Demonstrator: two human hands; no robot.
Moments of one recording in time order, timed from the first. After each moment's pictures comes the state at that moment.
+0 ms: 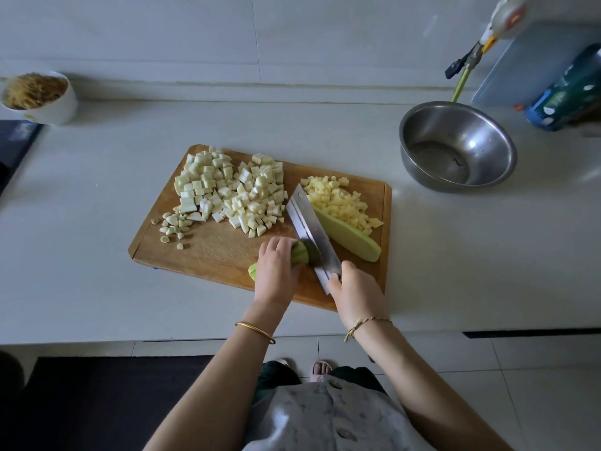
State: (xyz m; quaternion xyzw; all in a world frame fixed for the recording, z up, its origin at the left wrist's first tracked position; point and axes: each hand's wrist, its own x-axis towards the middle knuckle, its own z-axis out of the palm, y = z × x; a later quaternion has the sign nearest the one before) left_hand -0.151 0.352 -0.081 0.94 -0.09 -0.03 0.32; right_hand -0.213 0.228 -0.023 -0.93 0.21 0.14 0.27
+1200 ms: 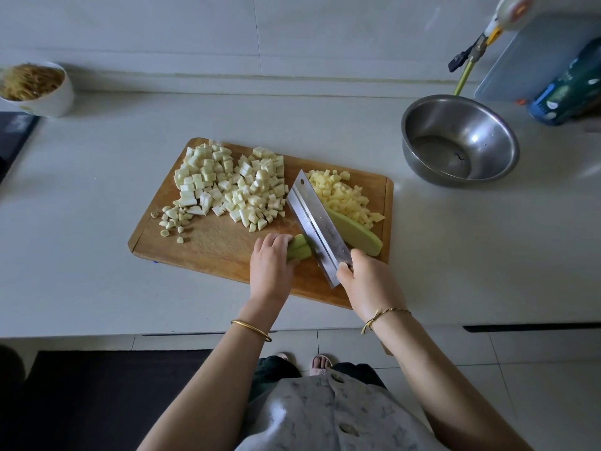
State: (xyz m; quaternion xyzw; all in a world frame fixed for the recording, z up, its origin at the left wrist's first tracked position) left_hand -0.153 0.360 -0.082 0.95 -0.08 -0.01 0.30; right_hand -0.216 0.217 0.000 -0.93 0.19 0.12 0.28
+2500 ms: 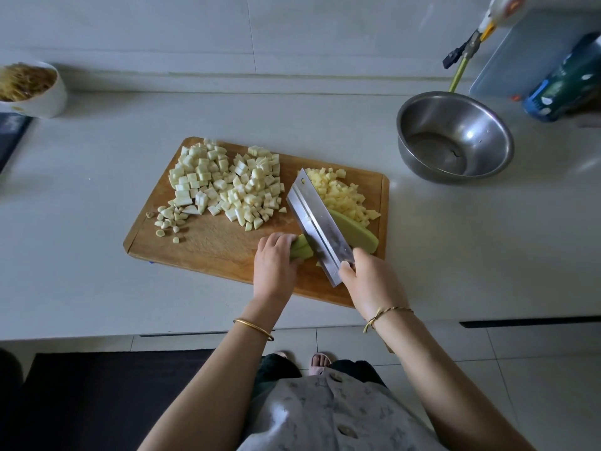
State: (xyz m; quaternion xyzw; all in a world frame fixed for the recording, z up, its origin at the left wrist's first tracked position) left_hand -0.156 0.351 -0.086 0.94 -0.10 -0.01 0.32; right_hand -0.219 0.210 -0.002 -0.93 0.20 0.12 0.29
